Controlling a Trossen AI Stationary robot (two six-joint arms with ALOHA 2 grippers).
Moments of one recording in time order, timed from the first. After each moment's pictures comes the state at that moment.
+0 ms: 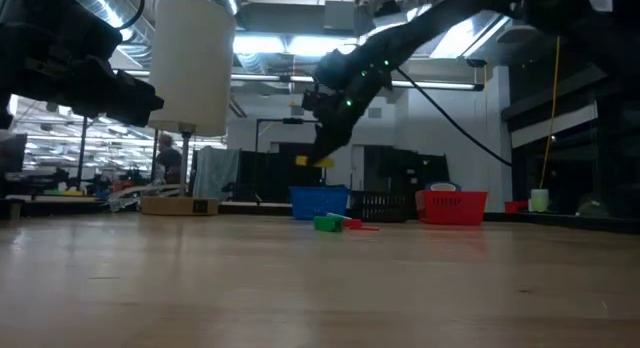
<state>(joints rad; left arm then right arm) 0.10 0.23 0.01 0.05 0.15 0.07 -0.51 2.17 1.82 -0.62 -0.20 -0.37</state>
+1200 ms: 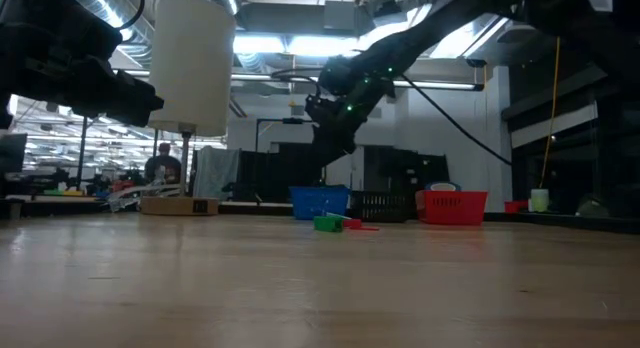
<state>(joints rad) 0.10 0.23 0.01 0.05 0.15 0.07 -0.53 2.16 1.77 -0.55 -0.23 -0.24</state>
